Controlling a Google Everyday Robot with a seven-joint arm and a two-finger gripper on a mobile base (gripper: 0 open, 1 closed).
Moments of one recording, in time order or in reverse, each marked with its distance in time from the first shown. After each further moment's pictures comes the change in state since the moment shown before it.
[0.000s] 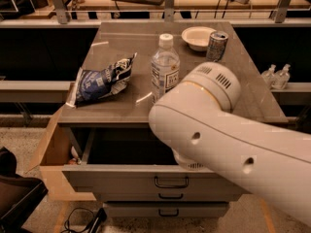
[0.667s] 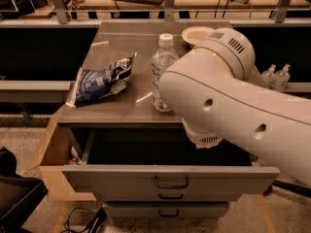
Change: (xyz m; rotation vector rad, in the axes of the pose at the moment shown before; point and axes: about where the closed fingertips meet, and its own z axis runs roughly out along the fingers) arm 0.039 -0.040 -0.028 0.041 0.076 0.038
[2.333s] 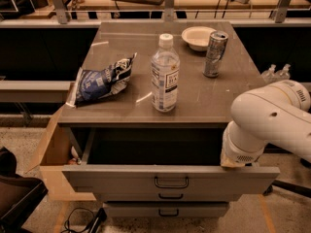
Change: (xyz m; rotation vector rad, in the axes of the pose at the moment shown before) arm 0.062 0.030 0.121 -0.127 -0.194 0.196
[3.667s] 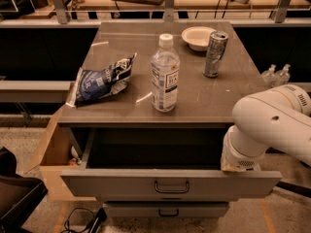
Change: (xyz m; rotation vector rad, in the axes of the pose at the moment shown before) arm 0.001 0.012 0.004 -0.027 -0.010 -0.005
